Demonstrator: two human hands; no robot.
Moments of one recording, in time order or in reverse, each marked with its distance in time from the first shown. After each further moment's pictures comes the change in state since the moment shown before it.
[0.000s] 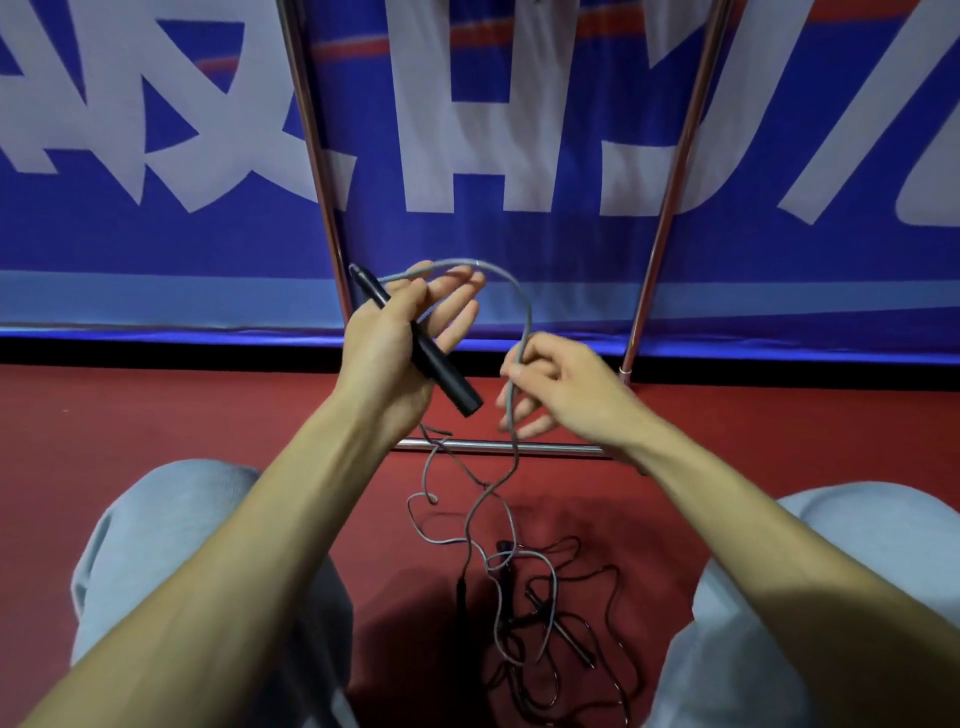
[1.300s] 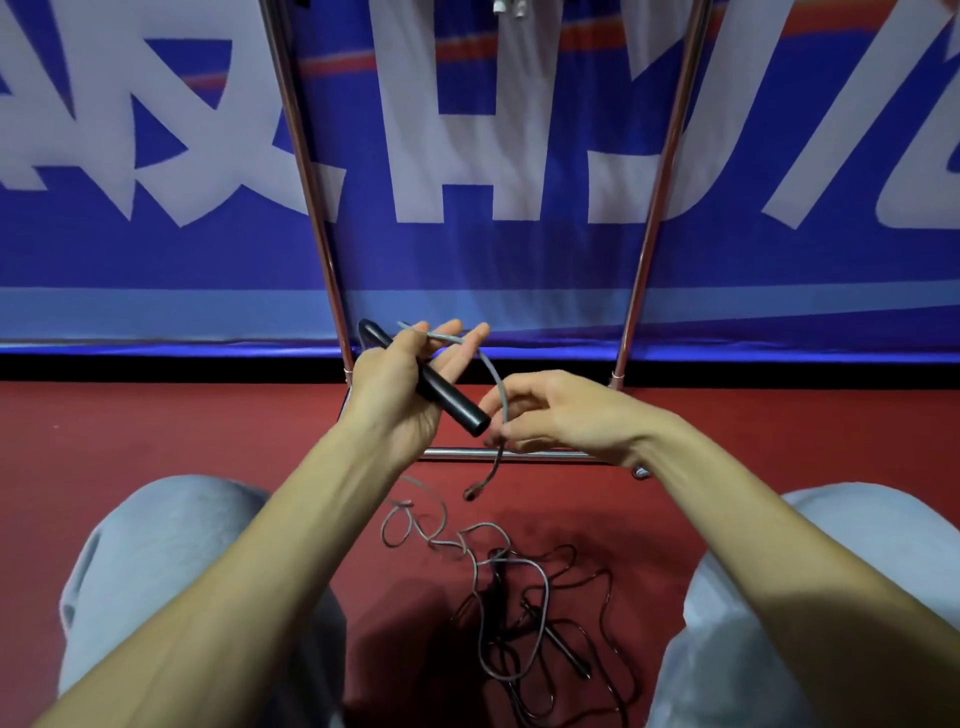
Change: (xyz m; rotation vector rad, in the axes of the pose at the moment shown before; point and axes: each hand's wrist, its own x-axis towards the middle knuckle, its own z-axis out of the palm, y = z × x) left_hand -0.006 -0.014 0.003 -0.097 0.150 -0.139; right_hand -0.004 -0.002 -0.015 -0.108 -0.324 0.119
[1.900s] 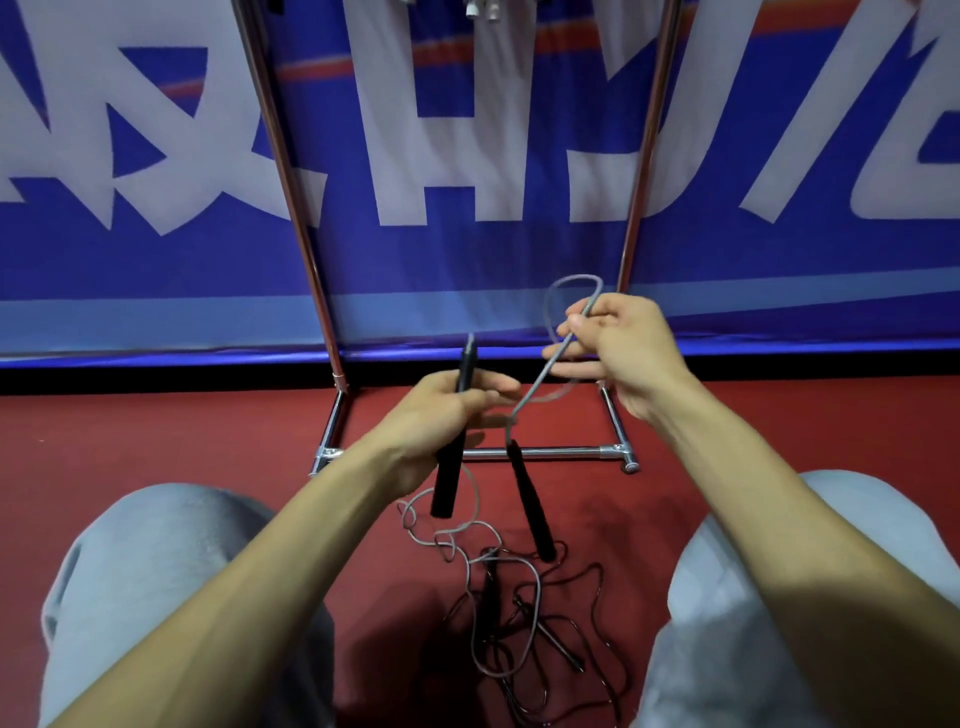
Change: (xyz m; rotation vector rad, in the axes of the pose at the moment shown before) left_hand -0.001 -0.031 -0.009 0.908 -0.322 -0.181; right_hand -0.007 -0.005 -0.041 0.373 0.733 -0.107
